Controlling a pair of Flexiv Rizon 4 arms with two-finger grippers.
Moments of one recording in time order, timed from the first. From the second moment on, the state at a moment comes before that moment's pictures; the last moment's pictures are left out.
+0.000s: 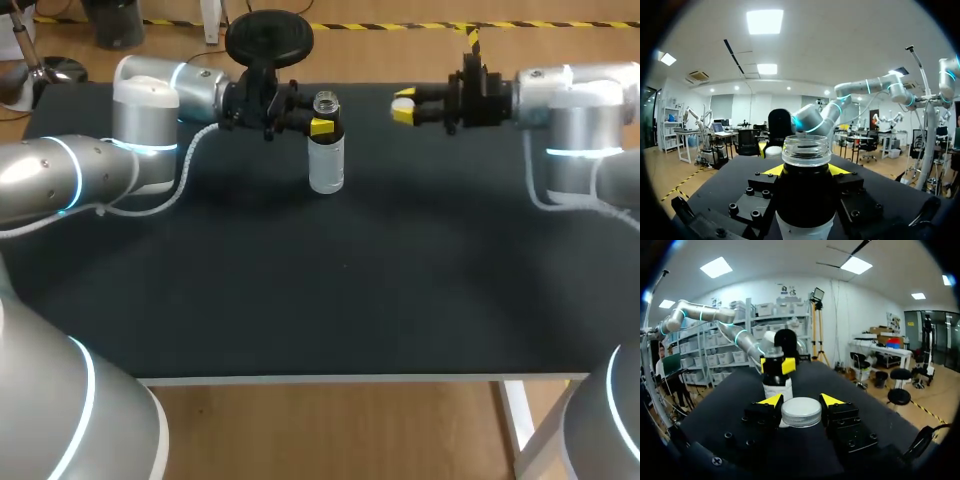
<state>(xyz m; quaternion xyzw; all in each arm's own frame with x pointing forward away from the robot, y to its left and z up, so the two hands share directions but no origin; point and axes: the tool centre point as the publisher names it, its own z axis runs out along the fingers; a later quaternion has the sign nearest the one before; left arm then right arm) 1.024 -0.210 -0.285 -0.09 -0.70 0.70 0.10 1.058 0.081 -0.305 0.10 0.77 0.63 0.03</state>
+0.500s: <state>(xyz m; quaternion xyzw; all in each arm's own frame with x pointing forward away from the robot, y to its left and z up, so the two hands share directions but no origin) 1.024 -0.210 -0.285 -0.09 -0.70 0.70 0.10 1.046 0.042 -0.357 0.23 0.79 0.57 0.08</state>
